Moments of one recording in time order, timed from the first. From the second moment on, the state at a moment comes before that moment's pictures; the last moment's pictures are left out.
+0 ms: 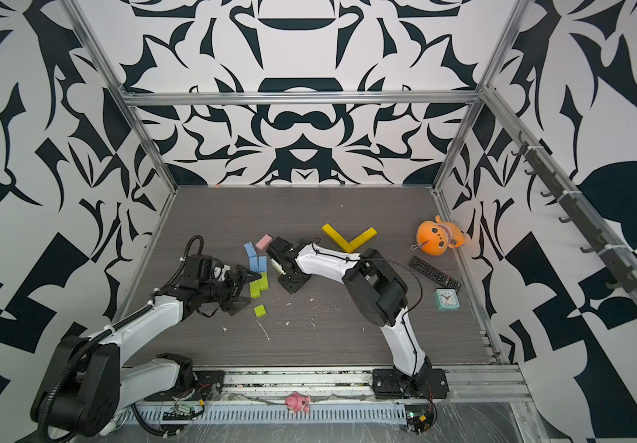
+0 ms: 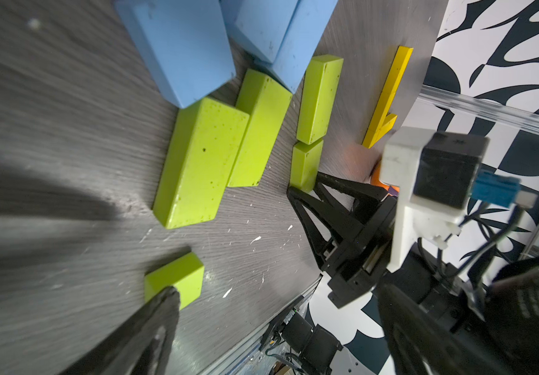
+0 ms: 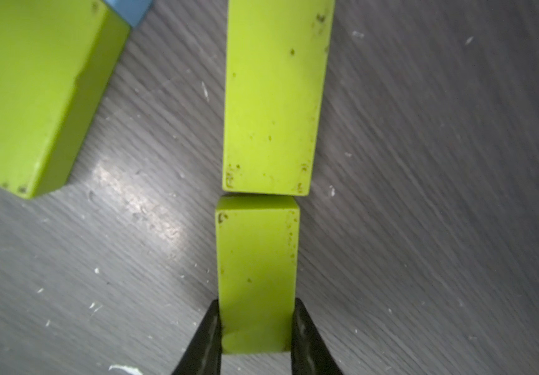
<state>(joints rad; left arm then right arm) -0.24 1.18 0.47 -0.16 0.68 -1.16 0.86 2.09 1.52 -0.78 0.07 0.05</state>
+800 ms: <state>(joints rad) -0.24 1.18 0.47 -0.17 0.68 -1.16 0.86 2.11 1.56 -0.81 0.06 0.06</state>
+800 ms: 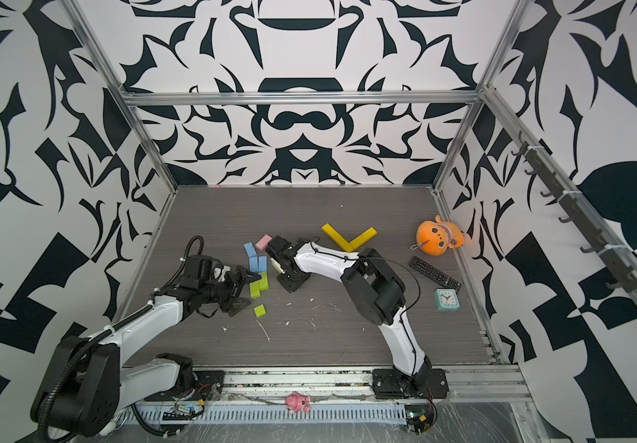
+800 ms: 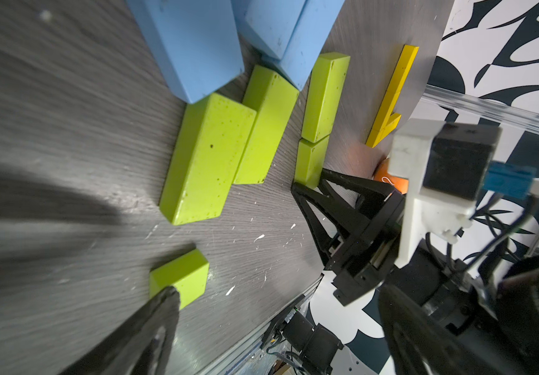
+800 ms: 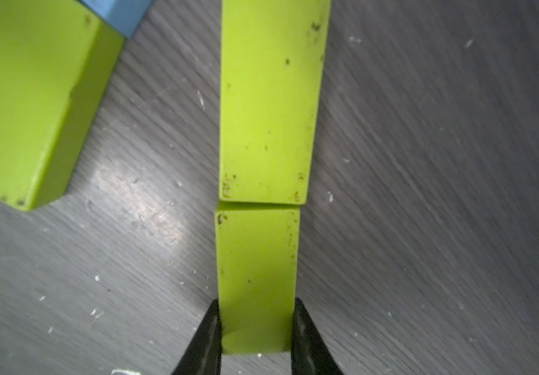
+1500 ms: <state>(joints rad) -0.24 1.18 0.47 -0.18 0.68 -1.16 0.85 2.13 1.58 -0.82 0.06 0.07</state>
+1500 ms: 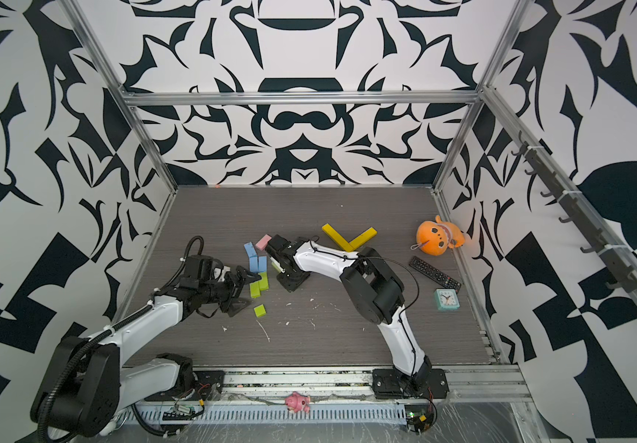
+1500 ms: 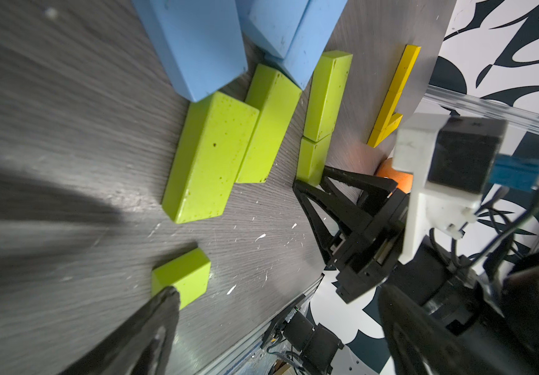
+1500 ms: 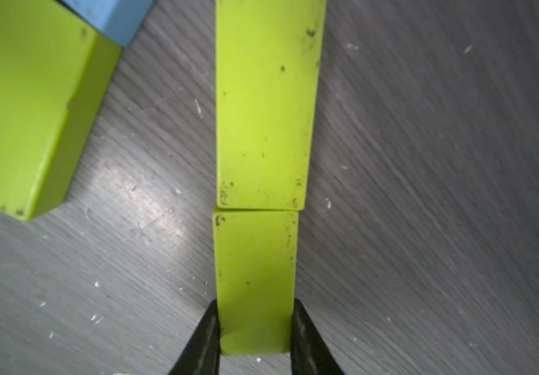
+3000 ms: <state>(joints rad) -0.24 1.18 0.47 -0.18 0.67 -1.16 0.84 2.16 1.63 -0.81 0.06 0.07</state>
